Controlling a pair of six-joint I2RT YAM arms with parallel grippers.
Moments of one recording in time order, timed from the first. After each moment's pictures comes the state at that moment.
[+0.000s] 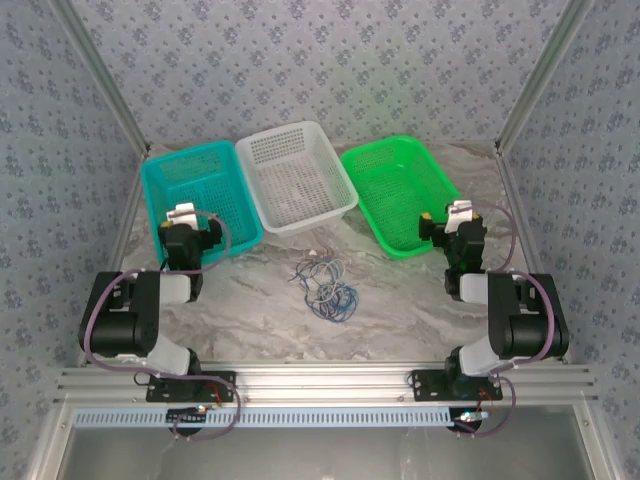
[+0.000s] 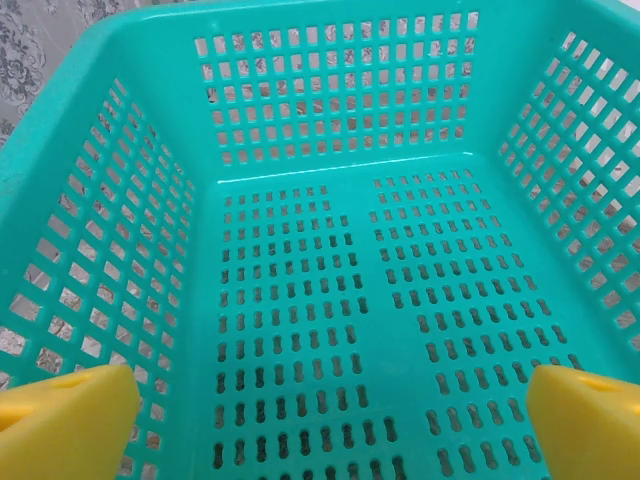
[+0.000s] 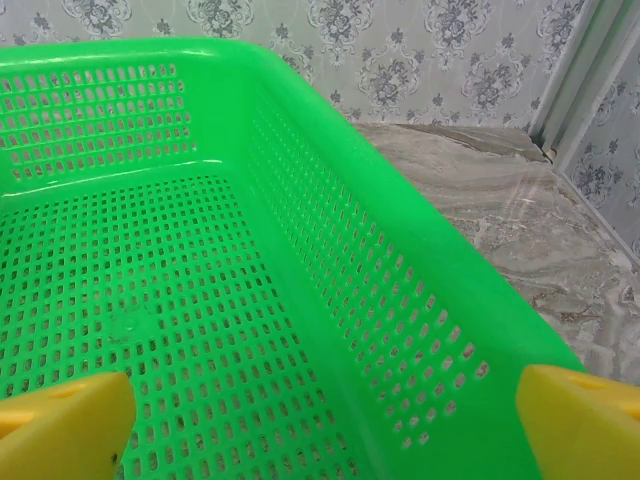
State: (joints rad) left arm -0.03 1.52 0.40 0.81 -0.24 -0.05; right arm -0.03 1.49 0.40 0.82 0.02 -0.06
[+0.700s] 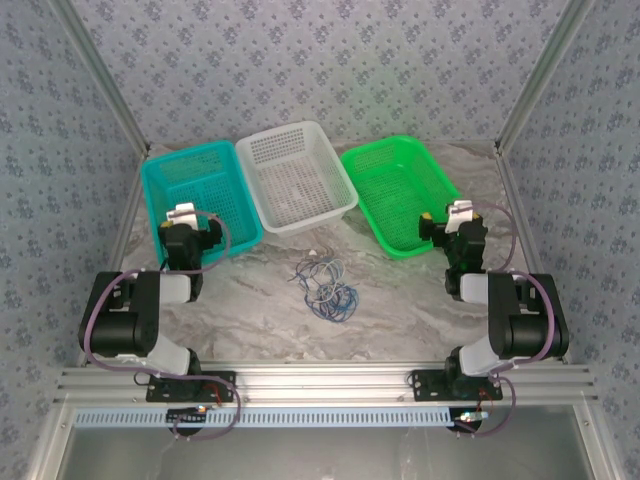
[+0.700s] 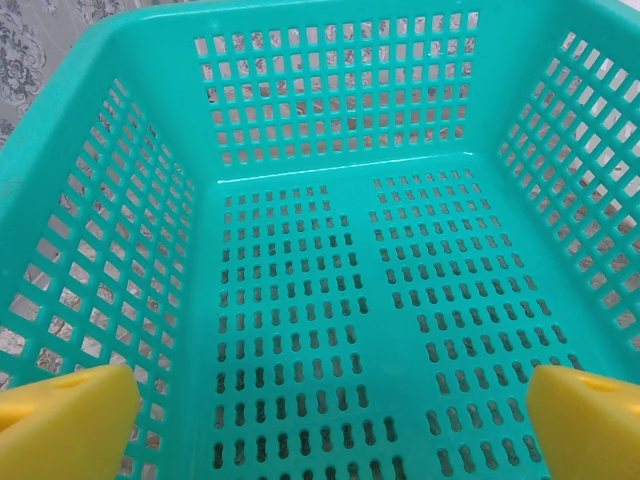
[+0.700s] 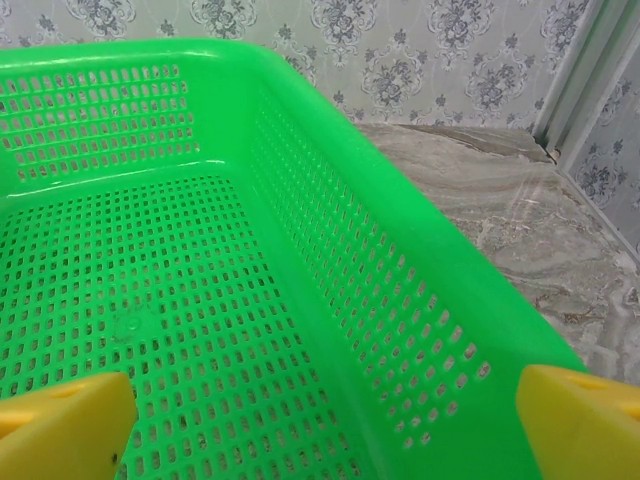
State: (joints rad) left arm -0.03 1.52 0.40 0.81 -0.24 -0.05; right arm -0.04 1.49 0.40 0.82 0.00 -0.06
